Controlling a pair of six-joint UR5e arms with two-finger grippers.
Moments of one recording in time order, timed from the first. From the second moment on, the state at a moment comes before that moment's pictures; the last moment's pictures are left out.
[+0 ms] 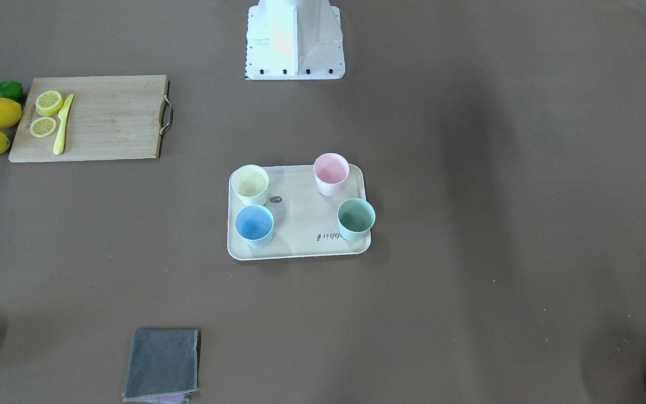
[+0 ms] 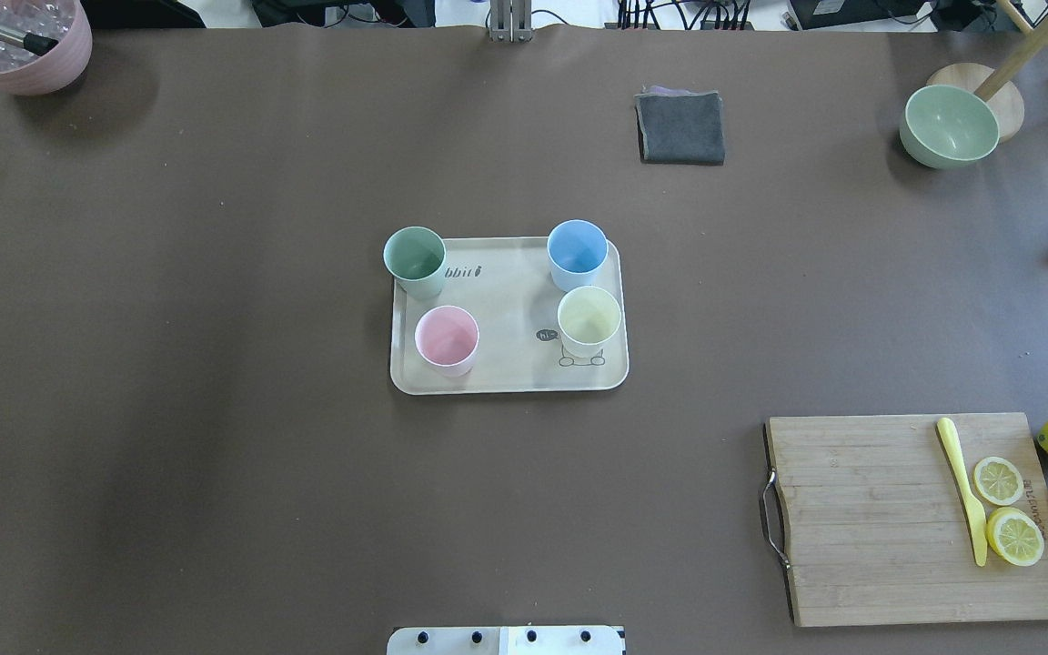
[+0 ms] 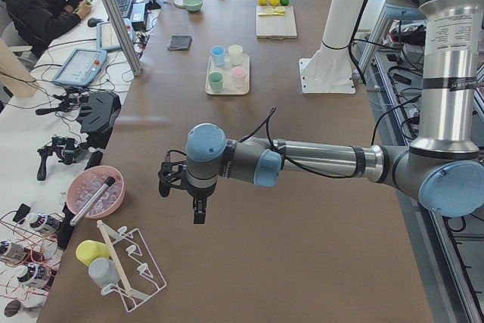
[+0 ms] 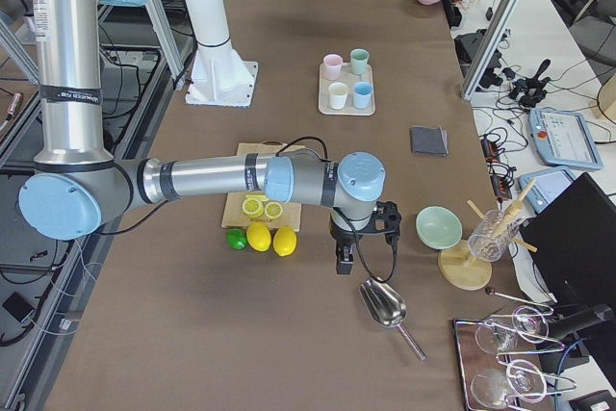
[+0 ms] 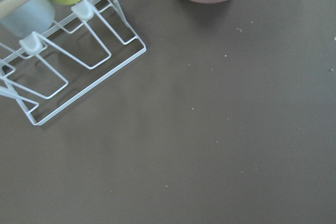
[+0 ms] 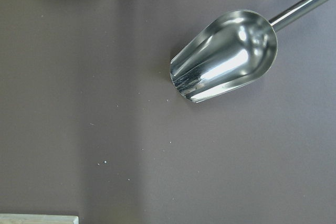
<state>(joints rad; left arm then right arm) -1.62 -1.53 -1.68 -1.74 -2.33 -0.25 1.59 -1.59 1.72 -1.76 2.34 -0.07</state>
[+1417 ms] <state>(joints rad) -1.62 -1.54 -1.68 -1.74 -2.33 -0.26 1.63 -1.55 1.72 -1.76 2.34 -0.07</state>
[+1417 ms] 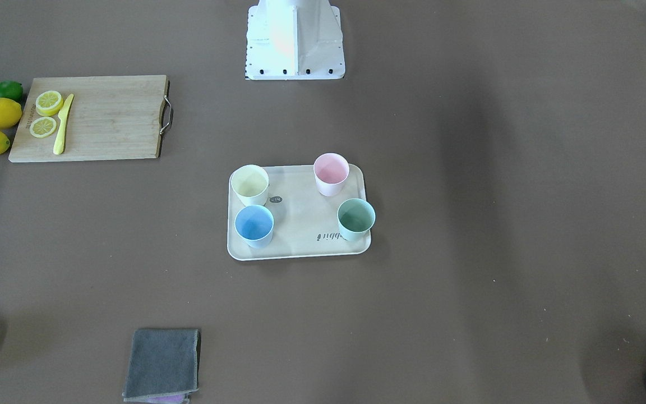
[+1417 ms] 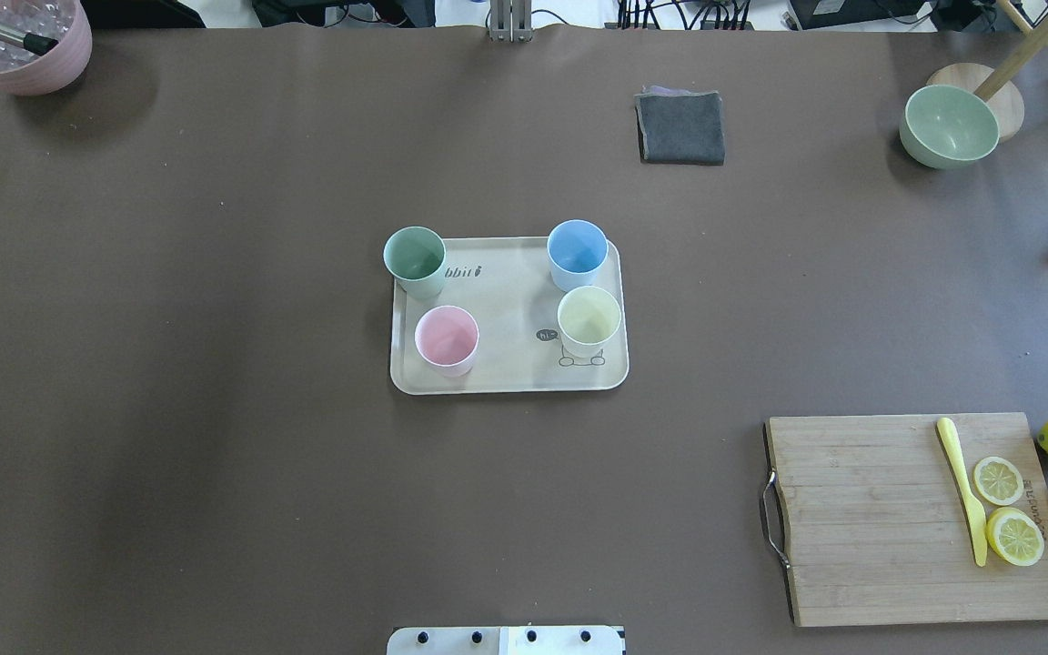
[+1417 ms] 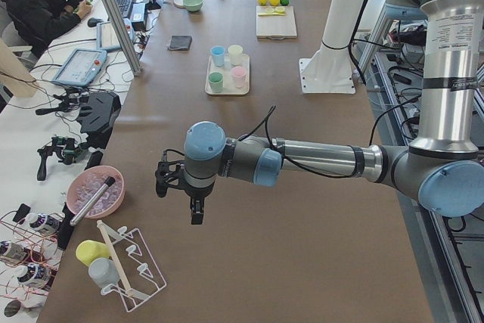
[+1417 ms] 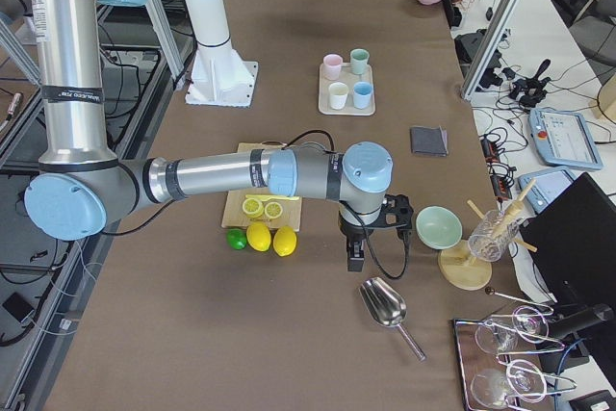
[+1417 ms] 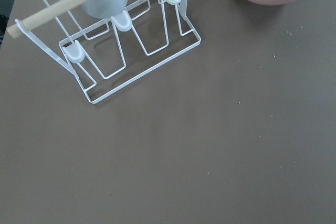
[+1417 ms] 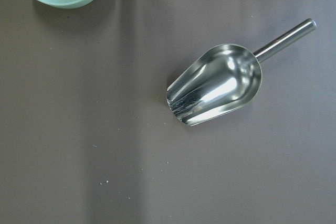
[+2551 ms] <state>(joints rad) -1.60 -1.59 -1.62 -1.74 -2.33 -0.26 1.63 -1.53 1.73 -1.76 2.34 -0.06</state>
